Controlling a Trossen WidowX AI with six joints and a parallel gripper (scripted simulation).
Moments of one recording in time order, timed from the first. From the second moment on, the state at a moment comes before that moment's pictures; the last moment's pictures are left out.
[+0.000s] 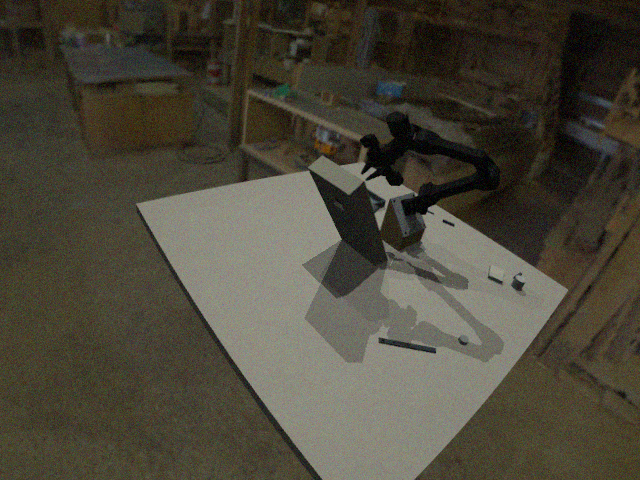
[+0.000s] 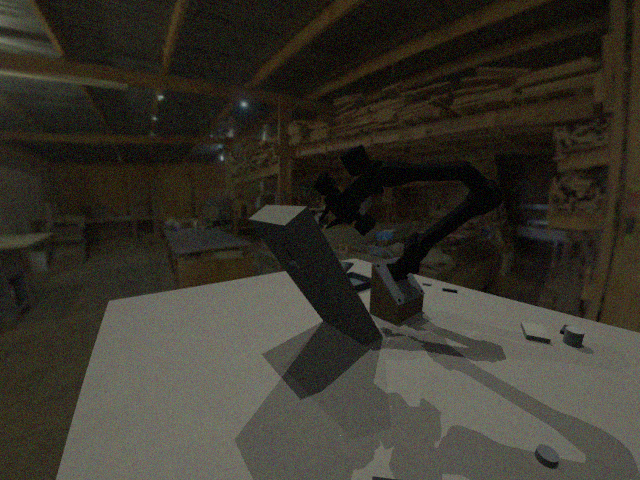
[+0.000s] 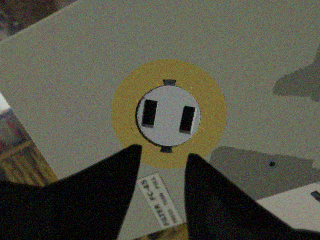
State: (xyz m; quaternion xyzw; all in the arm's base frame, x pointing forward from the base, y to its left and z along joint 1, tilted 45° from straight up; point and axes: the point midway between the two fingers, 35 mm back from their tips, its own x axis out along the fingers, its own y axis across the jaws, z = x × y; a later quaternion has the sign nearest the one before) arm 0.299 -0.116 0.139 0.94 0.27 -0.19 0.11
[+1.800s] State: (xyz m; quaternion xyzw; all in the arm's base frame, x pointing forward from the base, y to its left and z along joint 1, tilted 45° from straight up) arm 0.342 -0.088 0.117 0.94 0.27 -0.18 0.11
